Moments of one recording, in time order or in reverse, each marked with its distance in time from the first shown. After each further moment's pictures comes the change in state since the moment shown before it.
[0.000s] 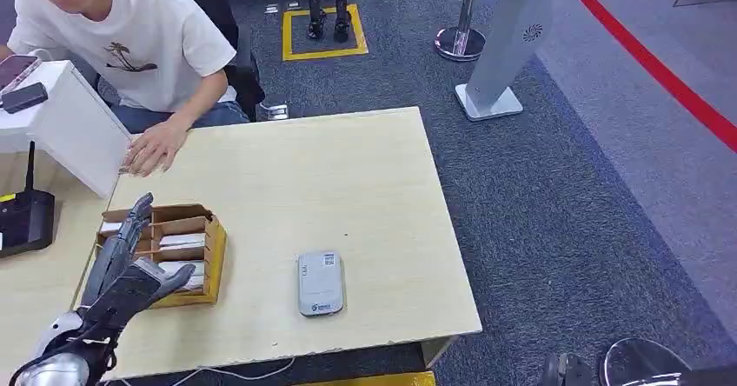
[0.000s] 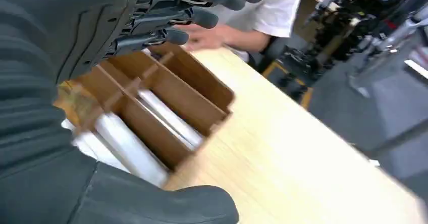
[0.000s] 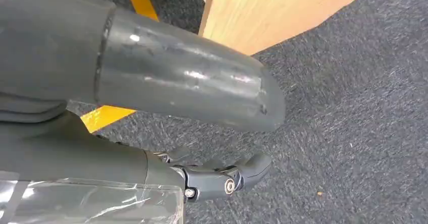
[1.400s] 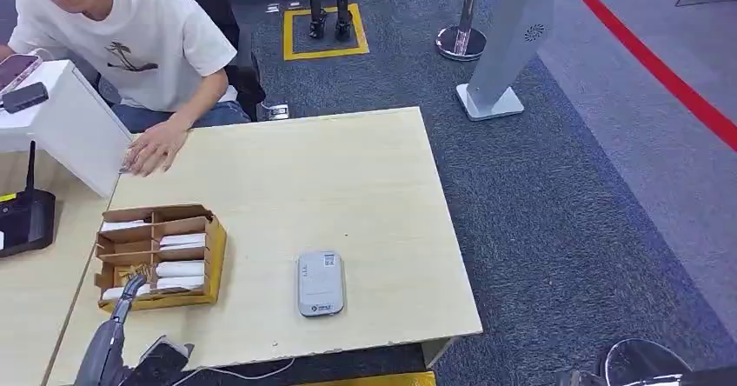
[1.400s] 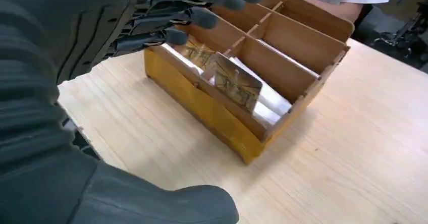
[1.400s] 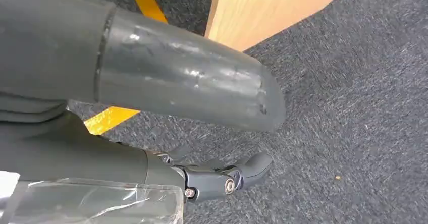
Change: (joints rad) left arm 0.379 -0.072 0.061 -0.243 -0.356 0.091 0.164; right arm 0.030 0.008 -0.114 -0.010 0.033 0.028 -0.003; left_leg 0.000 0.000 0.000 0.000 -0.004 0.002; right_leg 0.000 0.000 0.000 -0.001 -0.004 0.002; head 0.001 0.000
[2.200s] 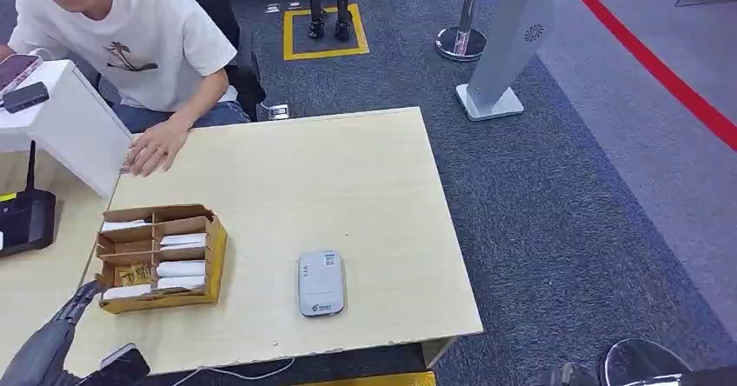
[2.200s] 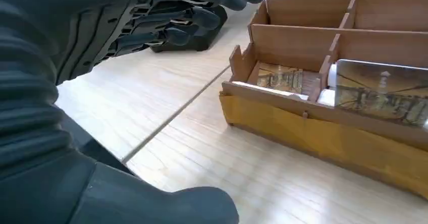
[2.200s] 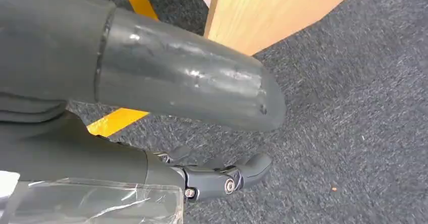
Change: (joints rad) left arm 0.037 0.331 0.082 -0.042 -0.066 -0.137 0.175; right arm -0.040 0.002 -0.008 0.047 0.030 -0.020 -0.018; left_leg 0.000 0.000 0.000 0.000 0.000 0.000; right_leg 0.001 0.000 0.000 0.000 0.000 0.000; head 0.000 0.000
